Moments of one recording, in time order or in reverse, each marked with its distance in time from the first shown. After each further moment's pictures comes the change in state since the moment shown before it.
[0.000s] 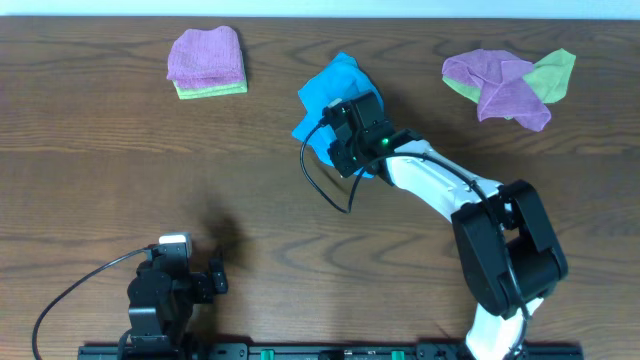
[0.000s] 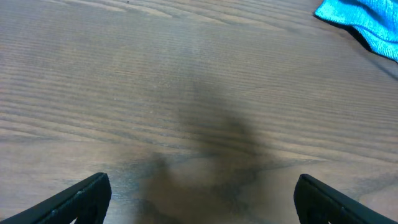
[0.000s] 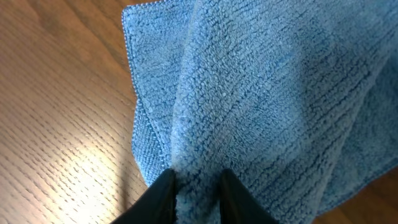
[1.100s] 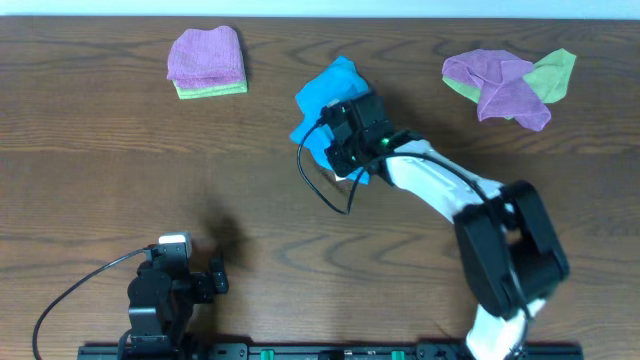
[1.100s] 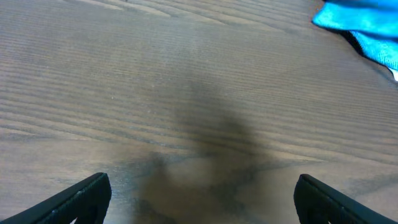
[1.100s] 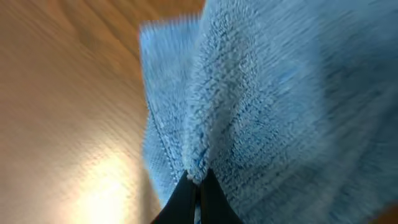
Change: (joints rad) left arm 0.000 0.000 0.000 0.000 0.007 -0.010; right arm 0.003 -0.040 0.000 -0.015 -0.075 0.031
